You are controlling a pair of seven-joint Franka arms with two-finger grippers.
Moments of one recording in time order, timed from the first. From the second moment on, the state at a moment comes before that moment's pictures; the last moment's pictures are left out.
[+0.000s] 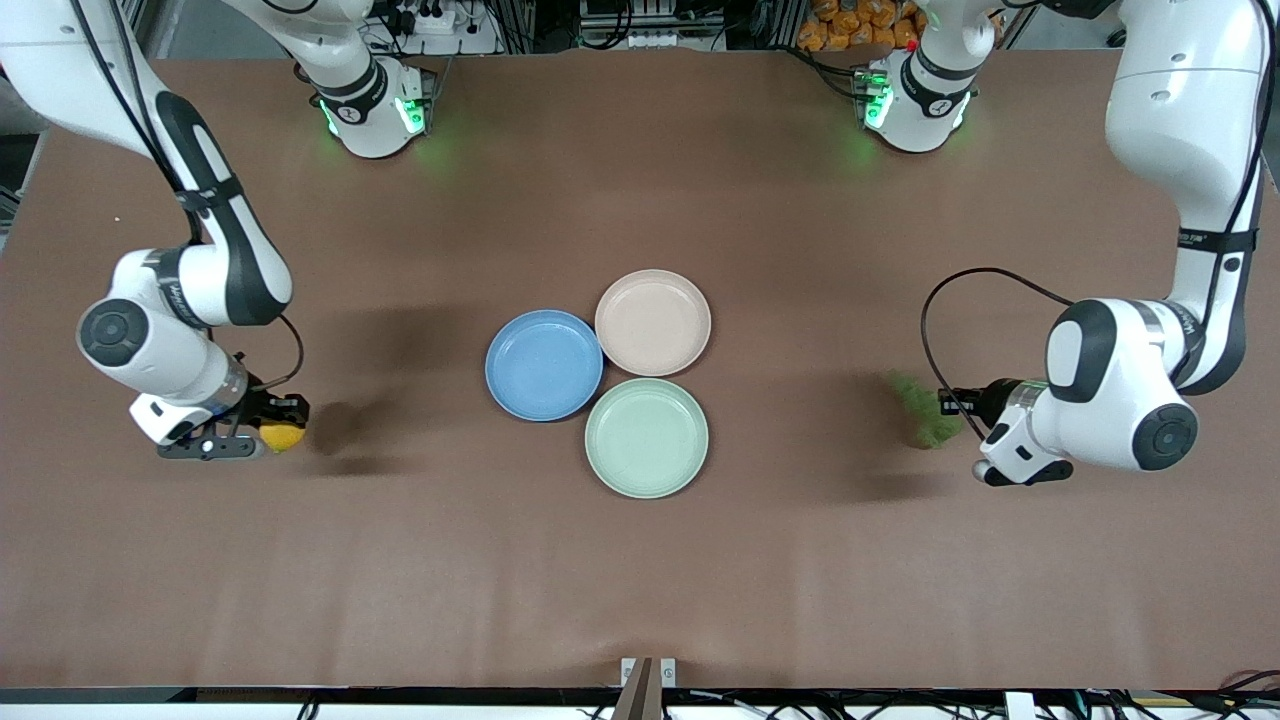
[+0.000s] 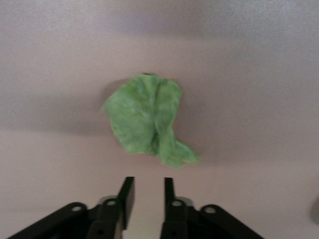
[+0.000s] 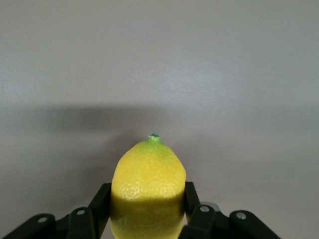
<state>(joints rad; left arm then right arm) 0.06 0.63 -0.15 -1.55 -0.07 1.79 -0.12 -0.21 0.44 0.18 -1.99 -0.20 2.46 0.07</state>
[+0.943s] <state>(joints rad) 0.05 0.47 -0.15 -1.41 -0.03 1.79 -0.12 -0.20 0.44 0.18 -2.00 -0.20 2.49 0.07</state>
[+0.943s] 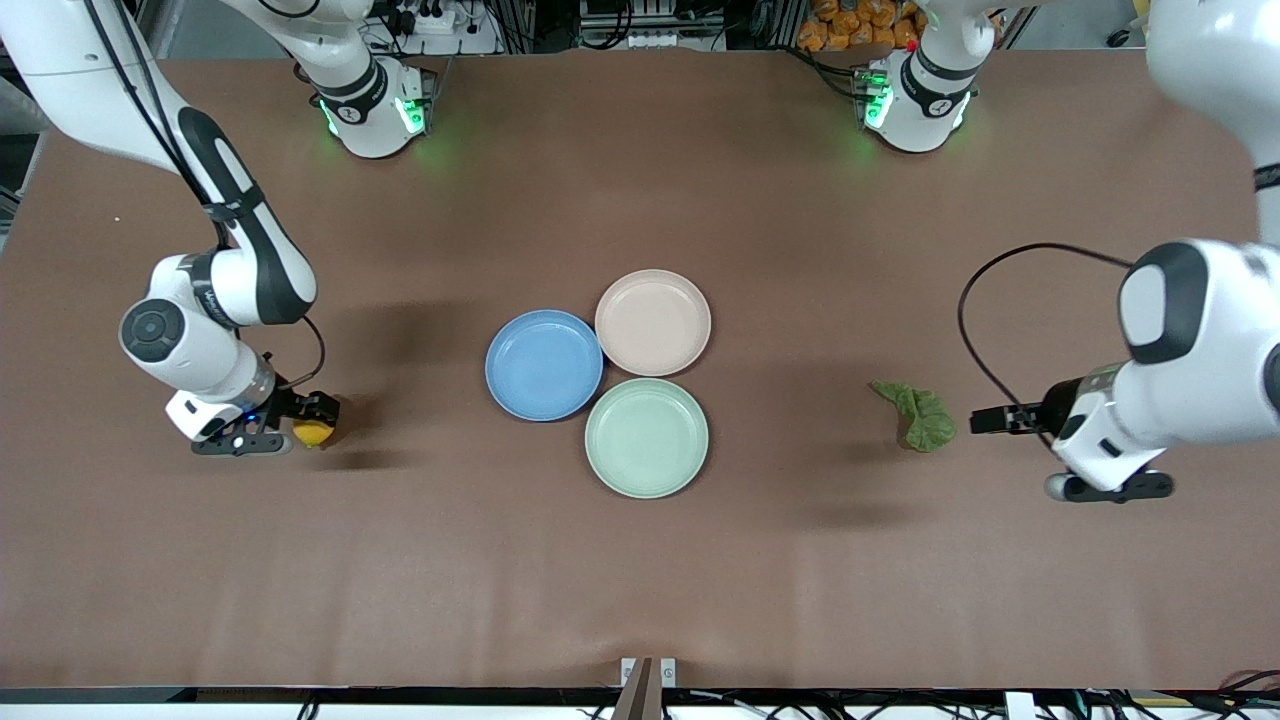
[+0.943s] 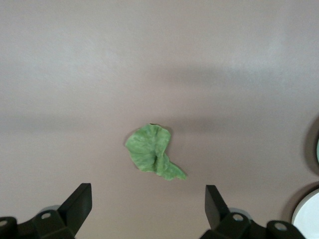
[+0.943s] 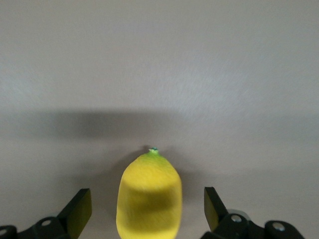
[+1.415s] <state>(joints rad) 0.06 0.36 -0.15 -1.40 -0.02 1.79 -0.12 -0.07 0.29 0.11 -1.82 -0.15 2.07 0.07</state>
